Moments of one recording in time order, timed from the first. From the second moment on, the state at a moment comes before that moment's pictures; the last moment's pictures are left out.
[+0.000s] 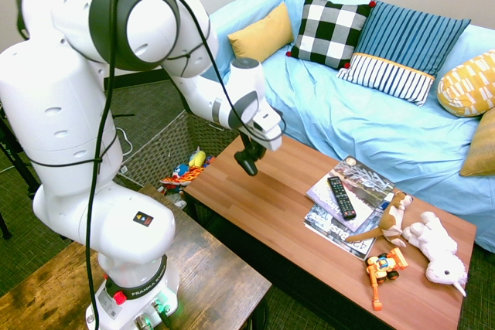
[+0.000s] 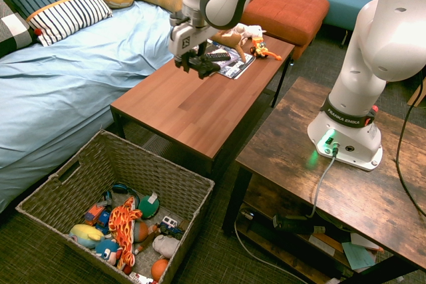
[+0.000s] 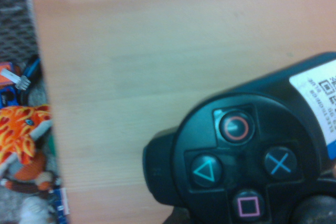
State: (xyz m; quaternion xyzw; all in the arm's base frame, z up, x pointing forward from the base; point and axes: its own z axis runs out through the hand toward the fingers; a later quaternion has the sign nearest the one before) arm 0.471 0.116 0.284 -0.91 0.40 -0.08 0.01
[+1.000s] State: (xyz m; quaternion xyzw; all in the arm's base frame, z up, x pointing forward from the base) arm 0.467 0.405 0.111 -0.98 0.20 -0.04 -0.07
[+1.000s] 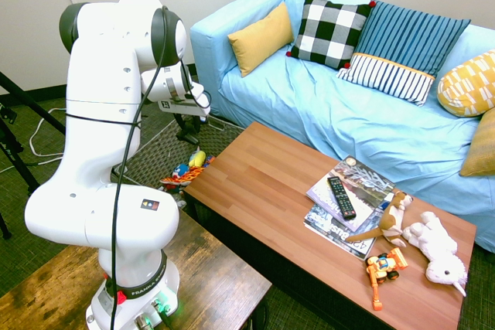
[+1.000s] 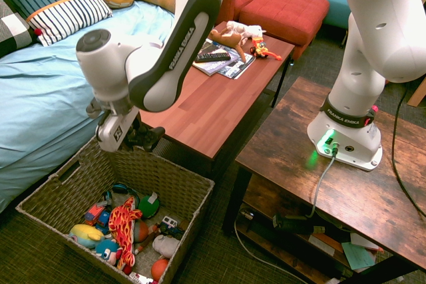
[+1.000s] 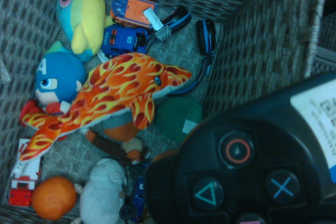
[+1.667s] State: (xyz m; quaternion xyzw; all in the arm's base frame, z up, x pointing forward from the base) arm 0.481 0.422 -0.064 -0.97 0.18 -0.02 -0.14
